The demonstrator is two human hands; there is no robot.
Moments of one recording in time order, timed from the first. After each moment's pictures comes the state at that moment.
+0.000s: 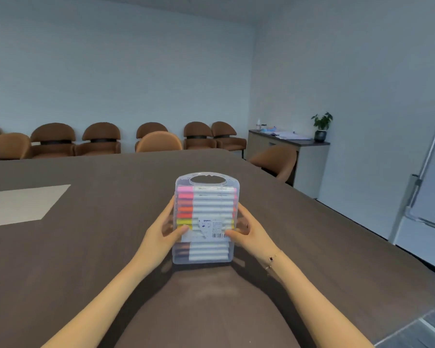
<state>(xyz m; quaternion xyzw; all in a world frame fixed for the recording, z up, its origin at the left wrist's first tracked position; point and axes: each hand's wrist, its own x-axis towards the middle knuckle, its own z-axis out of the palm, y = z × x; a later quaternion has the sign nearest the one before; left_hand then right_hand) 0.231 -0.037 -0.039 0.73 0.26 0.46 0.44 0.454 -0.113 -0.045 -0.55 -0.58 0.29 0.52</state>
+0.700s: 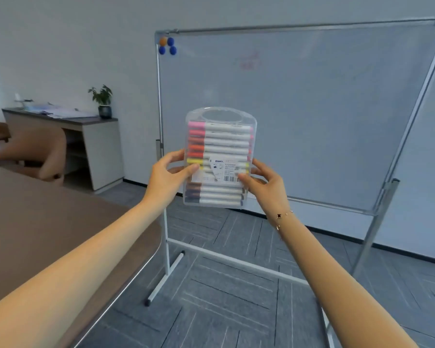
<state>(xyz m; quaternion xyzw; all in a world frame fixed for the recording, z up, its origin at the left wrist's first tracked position) 0.717 -0.332 0.019 0.72 -0.04 0.31 0.61 0.756 -0.546 0.017 -0.70 -0.20 -0.10 0.67</state>
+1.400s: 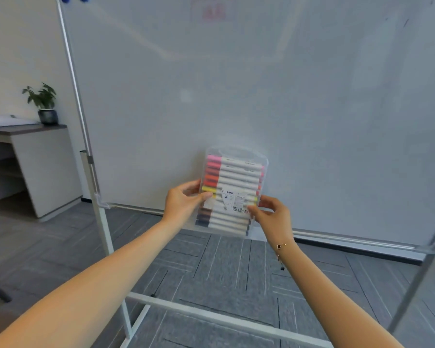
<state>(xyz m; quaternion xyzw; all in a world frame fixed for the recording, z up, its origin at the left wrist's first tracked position) 1.064 -0.374 -0.091 0.72 -0.04 0.20 0.66 1.065 -0.591 -0.112 -0.75 -0.04 -0.16 0.65</state>
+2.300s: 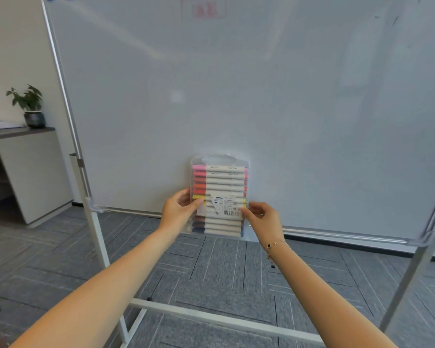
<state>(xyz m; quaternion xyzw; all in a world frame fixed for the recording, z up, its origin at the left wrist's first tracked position) 1.072 -0.376 -0.111 0.74 -0.03 0.19 0.64 1.071 -0.584 -0.122 -0.78 -0.03 -0.15 0.61</state>
